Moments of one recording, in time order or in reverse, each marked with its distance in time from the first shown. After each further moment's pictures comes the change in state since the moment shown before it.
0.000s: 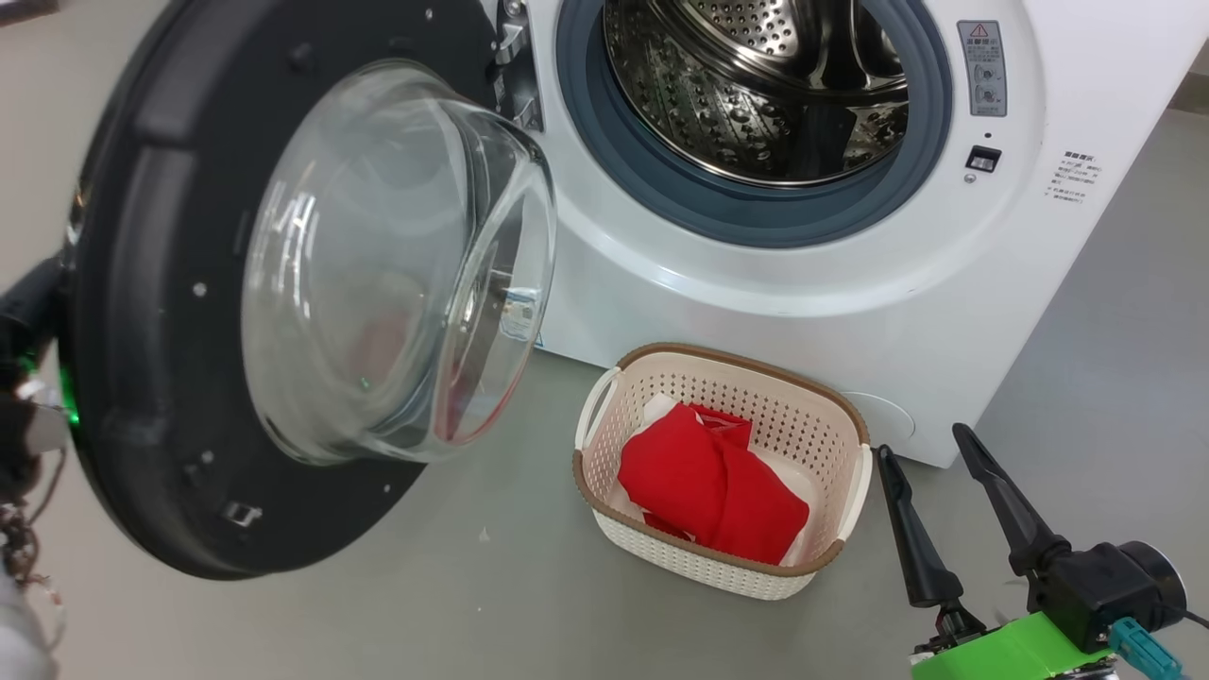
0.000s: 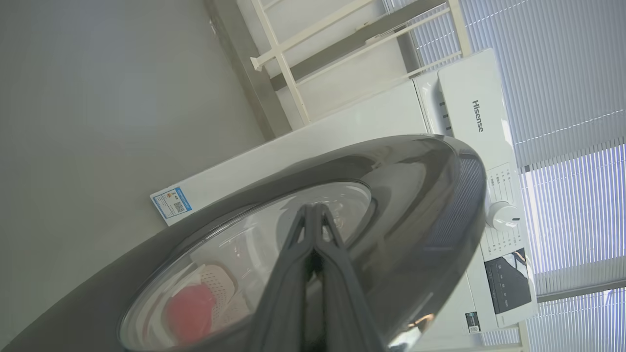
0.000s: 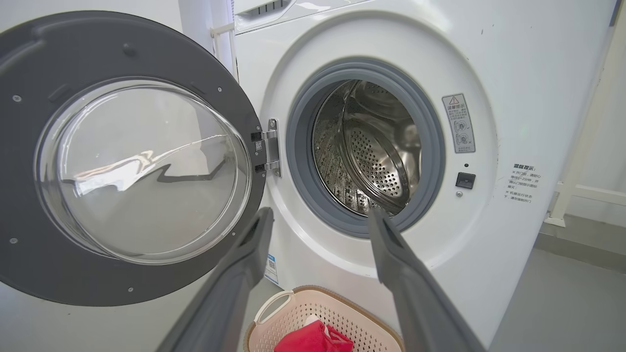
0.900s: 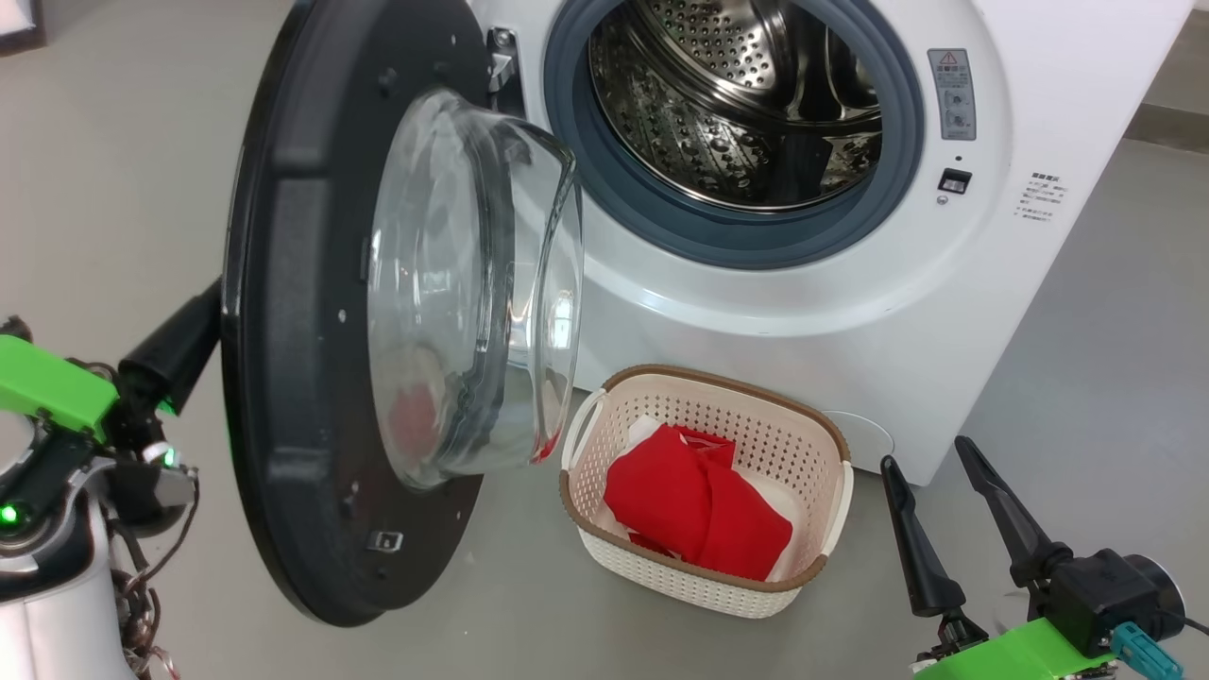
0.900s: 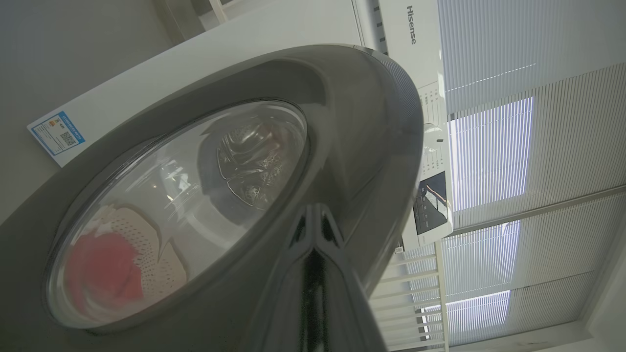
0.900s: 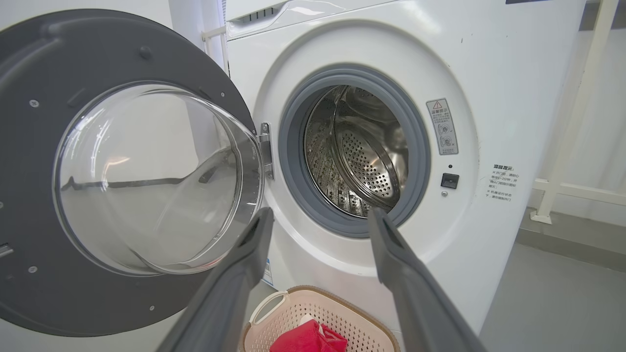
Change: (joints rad) left arm 0.226 -0.180 -0.044 -0.423 -0.123 0.128 0.104; right arm 0.010 0.000 -0.006 0.024 0.022 0.000 -0.002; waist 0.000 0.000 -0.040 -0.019
